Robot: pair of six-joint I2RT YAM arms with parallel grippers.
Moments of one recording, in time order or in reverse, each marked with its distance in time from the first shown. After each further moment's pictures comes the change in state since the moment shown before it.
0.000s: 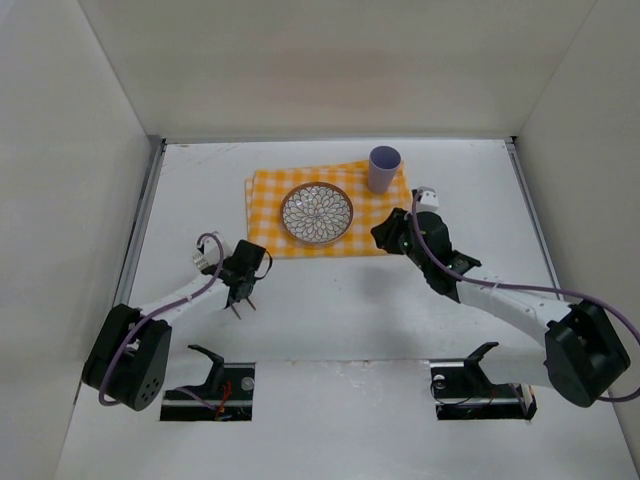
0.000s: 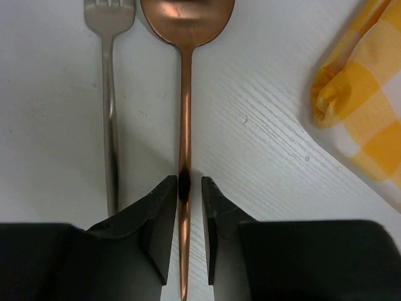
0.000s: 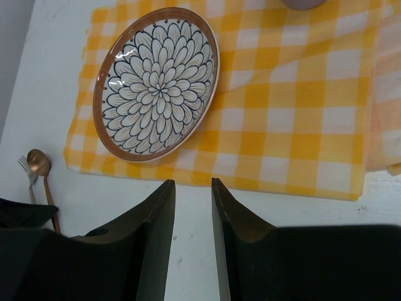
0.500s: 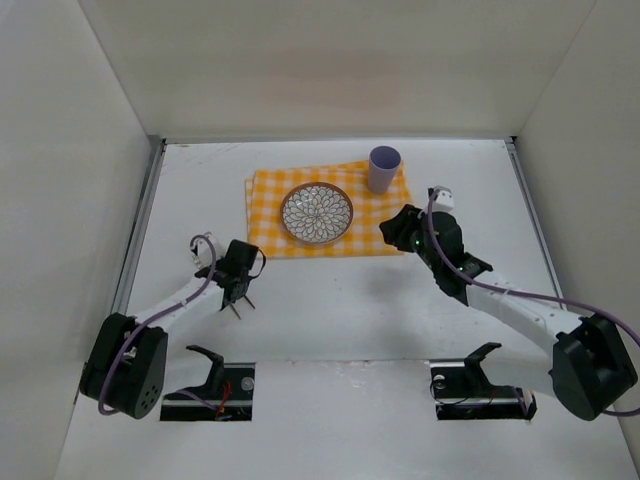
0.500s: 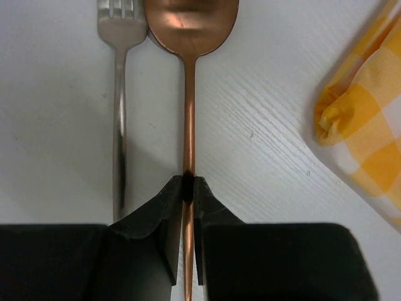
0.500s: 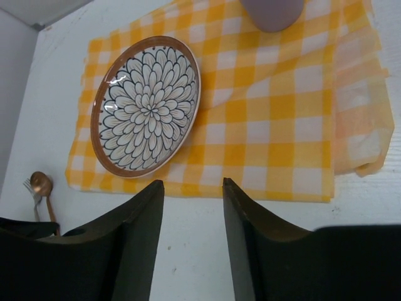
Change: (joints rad) left arm 0.053 -0.020 -0.023 0.046 0.028 0.010; right arm -0.066 -0.071 -0.034 -0.001 -0.002 0.019
